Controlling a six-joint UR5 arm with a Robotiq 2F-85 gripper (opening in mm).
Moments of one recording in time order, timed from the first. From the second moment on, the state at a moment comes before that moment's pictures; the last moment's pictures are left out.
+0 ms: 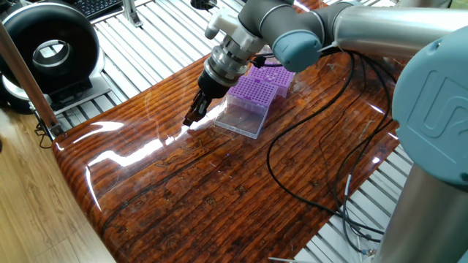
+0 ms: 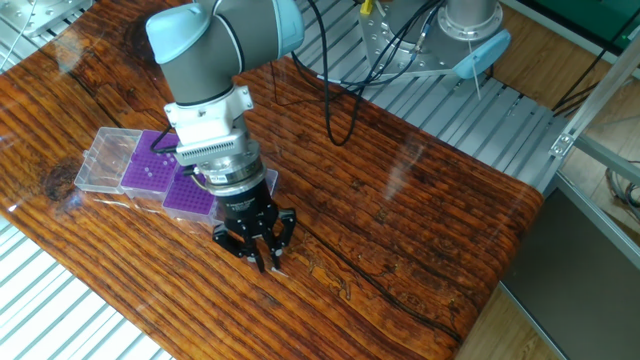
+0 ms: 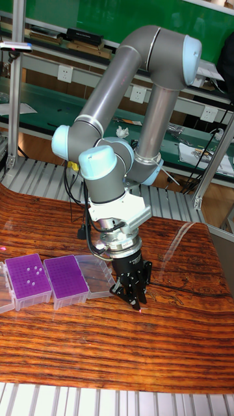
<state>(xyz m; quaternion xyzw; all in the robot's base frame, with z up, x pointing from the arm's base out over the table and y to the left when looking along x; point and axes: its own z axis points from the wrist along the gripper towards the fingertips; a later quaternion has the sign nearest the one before) 0.614 0.115 0.017 -0.39 0.88 0.19 0.20</state>
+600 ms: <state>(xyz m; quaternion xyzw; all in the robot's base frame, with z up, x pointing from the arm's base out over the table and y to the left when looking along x) 0.611 0.121 0.012 -0.39 0.88 0.19 0.21</state>
